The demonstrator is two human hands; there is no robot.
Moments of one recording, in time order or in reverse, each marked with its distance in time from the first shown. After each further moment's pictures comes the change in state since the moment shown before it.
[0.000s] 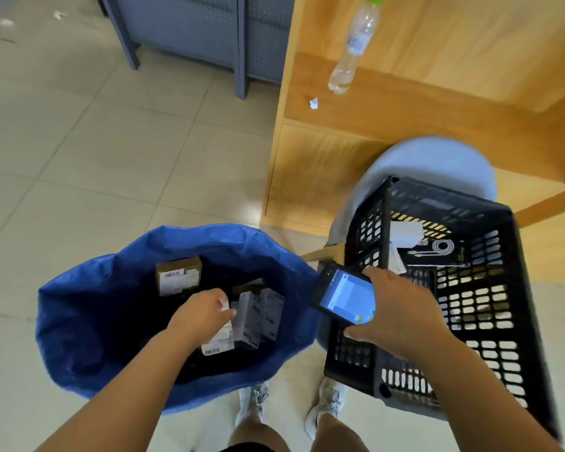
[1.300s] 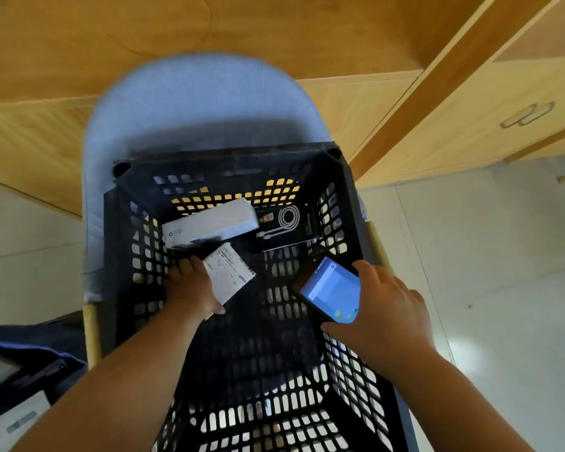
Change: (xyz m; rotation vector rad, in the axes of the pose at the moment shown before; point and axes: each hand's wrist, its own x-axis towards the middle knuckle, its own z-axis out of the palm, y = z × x) left_hand 0.229 0.362 0.245 0.702 -0.136 0.018; right_hand 0.073 0.374 0.078 0.267 0.041 0.452
